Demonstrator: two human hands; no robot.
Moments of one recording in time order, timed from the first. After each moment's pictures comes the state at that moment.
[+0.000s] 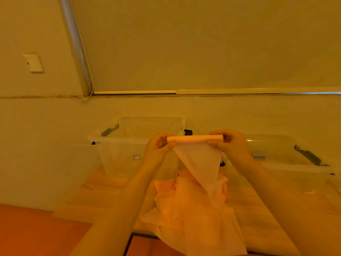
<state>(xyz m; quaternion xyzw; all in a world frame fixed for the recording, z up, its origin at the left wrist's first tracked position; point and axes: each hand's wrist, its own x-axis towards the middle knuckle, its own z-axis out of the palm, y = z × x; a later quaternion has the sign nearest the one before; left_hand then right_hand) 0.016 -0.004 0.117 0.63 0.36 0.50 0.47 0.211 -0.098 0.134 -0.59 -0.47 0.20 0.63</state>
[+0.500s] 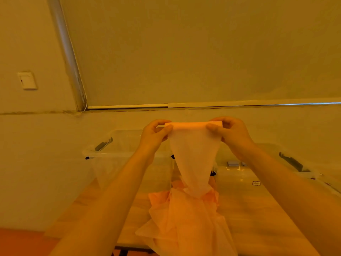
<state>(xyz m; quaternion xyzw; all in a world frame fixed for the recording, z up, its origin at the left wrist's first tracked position) 0.035 -0.011 0.203 0.64 0.33 0.52 0.45 0.226 -0.114 0.208 -0.55 -0.46 0.20 0.67</state>
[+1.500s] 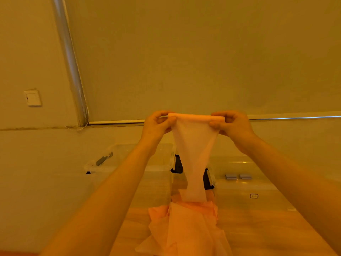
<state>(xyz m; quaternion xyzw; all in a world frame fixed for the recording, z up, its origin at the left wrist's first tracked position) 0.043 -0.025 0.268 0.66 0.24 0.55 0.45 0.237 -0.124 0.264 -0.52 -0.47 0.18 0.69</state>
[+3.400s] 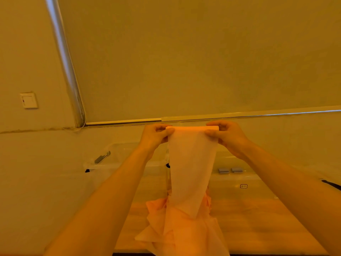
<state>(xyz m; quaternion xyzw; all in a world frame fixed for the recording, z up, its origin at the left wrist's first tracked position) 0.040 -0.044 0.249 0.67 0.33 0.48 0.46 0.236 -0.152 0.238 -0.55 -0.47 0.21 0.66</state>
